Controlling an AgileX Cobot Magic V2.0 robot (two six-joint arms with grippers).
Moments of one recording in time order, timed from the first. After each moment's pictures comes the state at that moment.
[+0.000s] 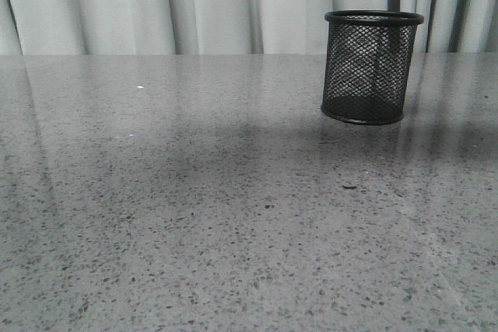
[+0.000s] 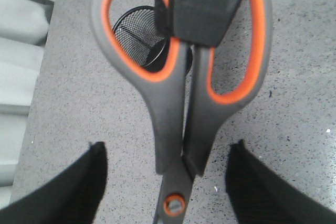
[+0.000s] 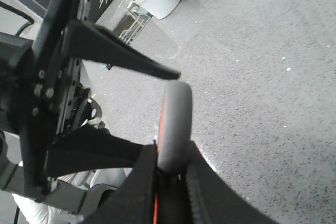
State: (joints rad) left arm -0.81 1.47 -1.79 -0.07 1.22 0.75; right arm 0.04 1.22 -1.14 1.37 1.16 -0.82
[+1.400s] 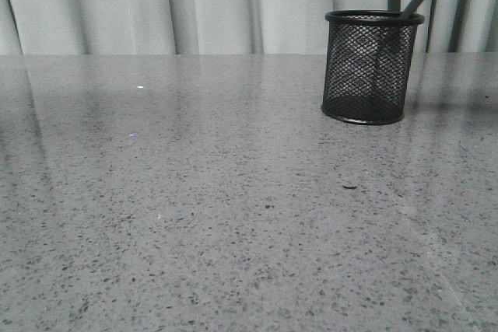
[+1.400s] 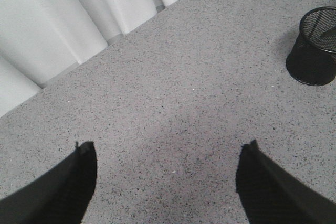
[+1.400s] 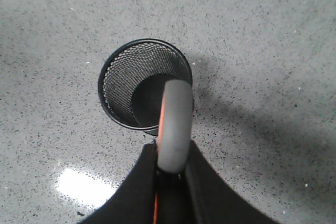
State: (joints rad) left arm -0.13 1.35 -1.79 -0.34 1.25 0.54; right arm 0.04 1.34 -1.47 0.33 1.13 -0.27
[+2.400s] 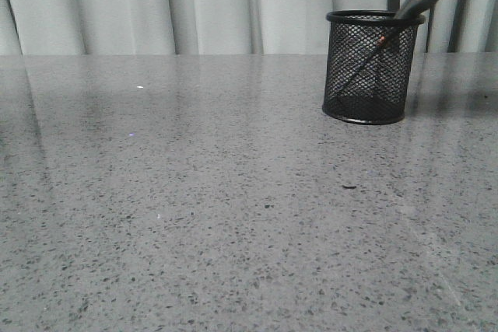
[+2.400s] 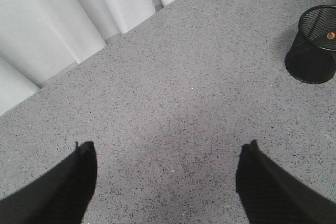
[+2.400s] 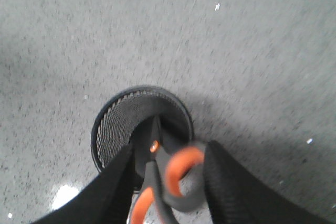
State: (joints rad) left arm -0.13 1.35 -1.79 -0.34 1.26 0.54; right arm 0.04 1.44 -1.53 0.39 1.01 -0.35
